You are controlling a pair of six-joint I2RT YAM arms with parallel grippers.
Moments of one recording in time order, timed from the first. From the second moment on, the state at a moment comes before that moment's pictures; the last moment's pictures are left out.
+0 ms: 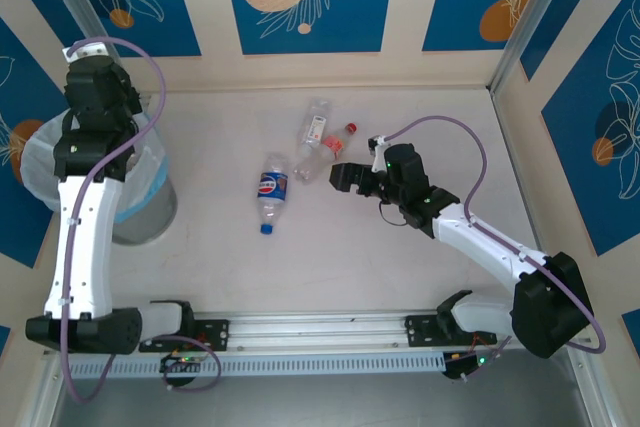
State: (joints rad) left arm -0.01 1.26 1.67 -0.71 -0.59 -0.01; right arm 0.53 1.22 0.79 -0.07 -0.21 0.58
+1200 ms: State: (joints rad) left arm 0.35 1.46 1.45 -0.49 -0.51 0.32; right arm 0.54 1.22 0.82 -0.20 -0.26 0.50
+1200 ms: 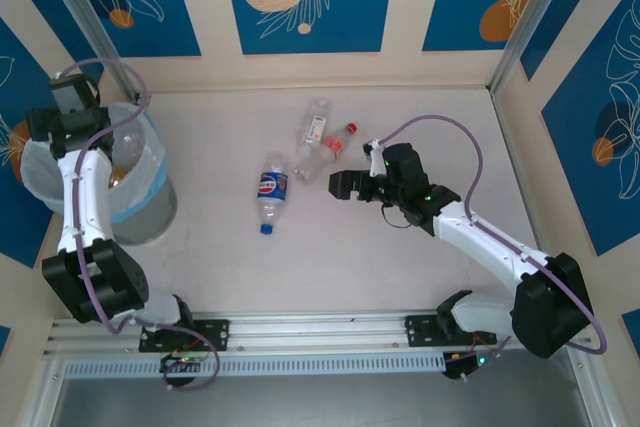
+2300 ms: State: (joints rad) left arm -0.09 1.20 1.51 -0.74 -0.10 -0.19; right arm 0.54 1.22 0.77 -0.13 -0.14 0.59
